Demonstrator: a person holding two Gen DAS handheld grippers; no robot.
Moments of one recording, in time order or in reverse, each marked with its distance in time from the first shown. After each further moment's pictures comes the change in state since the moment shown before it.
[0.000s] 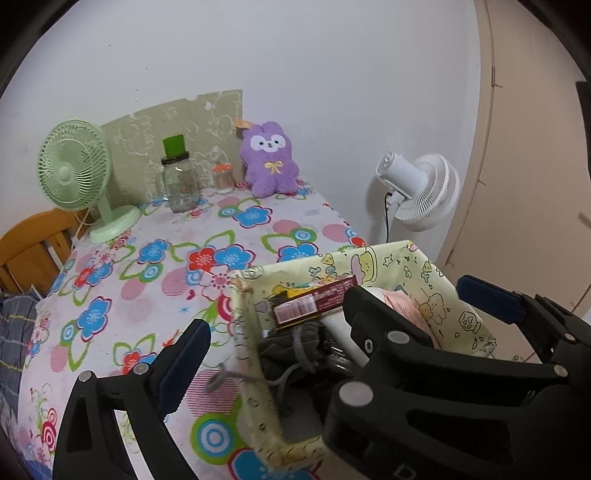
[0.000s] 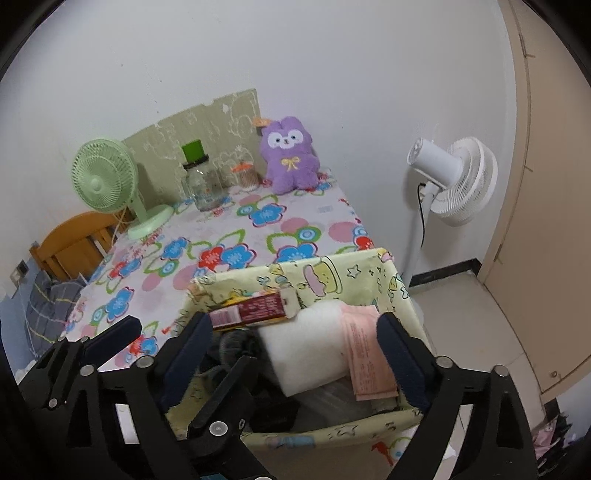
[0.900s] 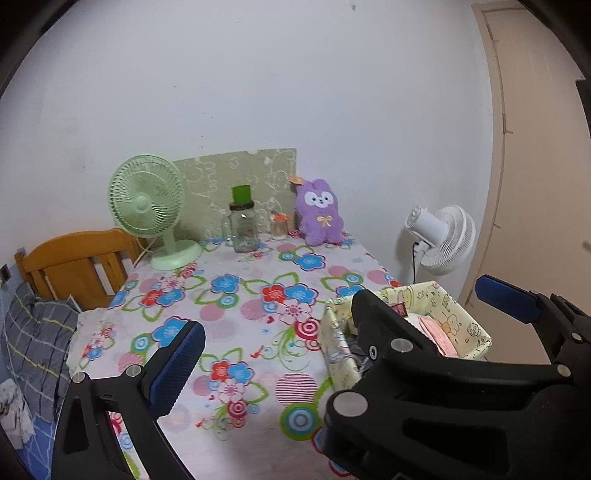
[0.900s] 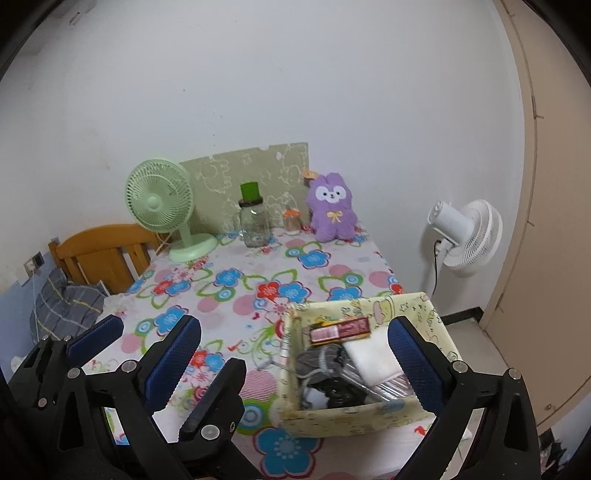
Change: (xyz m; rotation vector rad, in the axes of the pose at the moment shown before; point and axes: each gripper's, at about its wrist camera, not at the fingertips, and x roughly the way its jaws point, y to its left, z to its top) left arm -0.105 0.067 -0.016 -0.042 -0.193 0.100; right arm -0.086 0.097 -0.010 -0.105 -0.177 0.019
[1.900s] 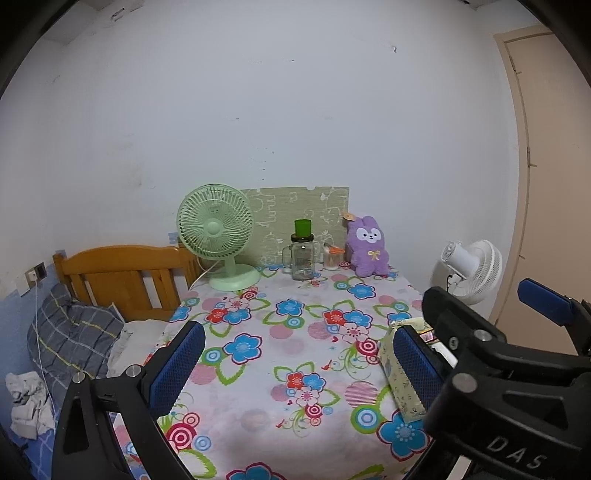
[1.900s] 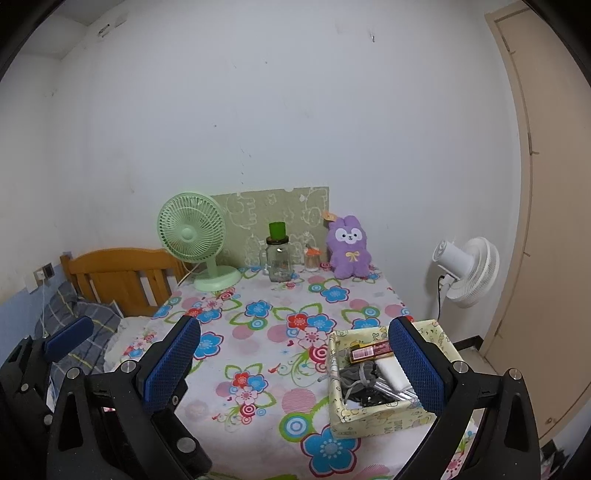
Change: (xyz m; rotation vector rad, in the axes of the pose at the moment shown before) left arm -0.062 0.073 -0.001 -0.049 -0.116 0.118; right arm -0.064 0.063 0.004 -0.032 -0.140 -0.001
